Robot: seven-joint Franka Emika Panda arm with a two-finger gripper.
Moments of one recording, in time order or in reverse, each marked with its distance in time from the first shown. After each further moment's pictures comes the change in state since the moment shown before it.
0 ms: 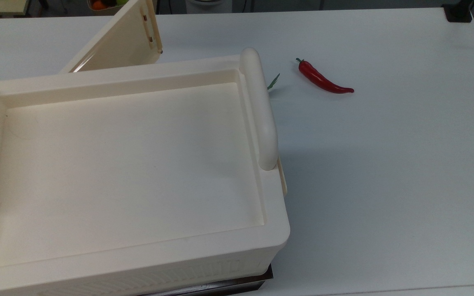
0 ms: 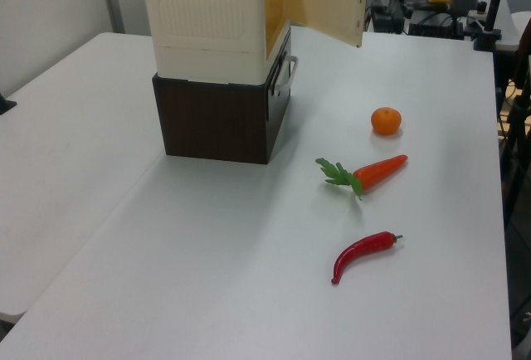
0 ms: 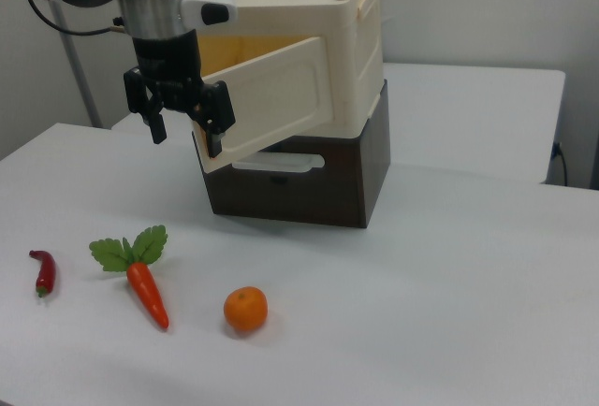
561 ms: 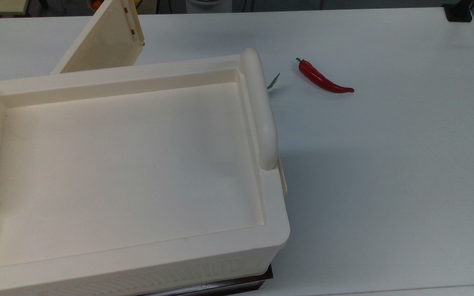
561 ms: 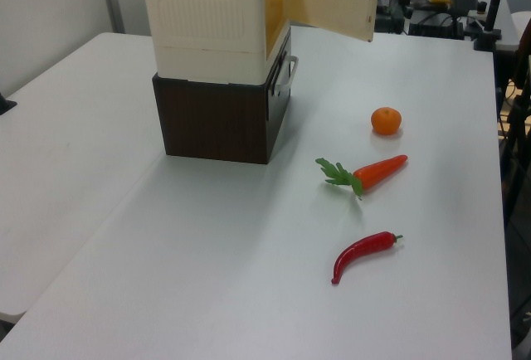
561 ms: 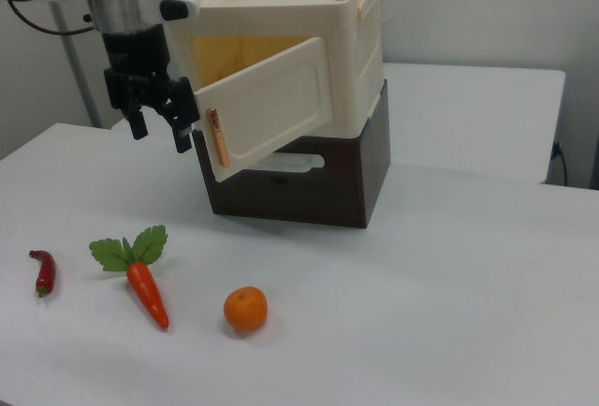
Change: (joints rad) arm 0.006 0.000 0.116 -0.002 -0.078 -0.023 0.296
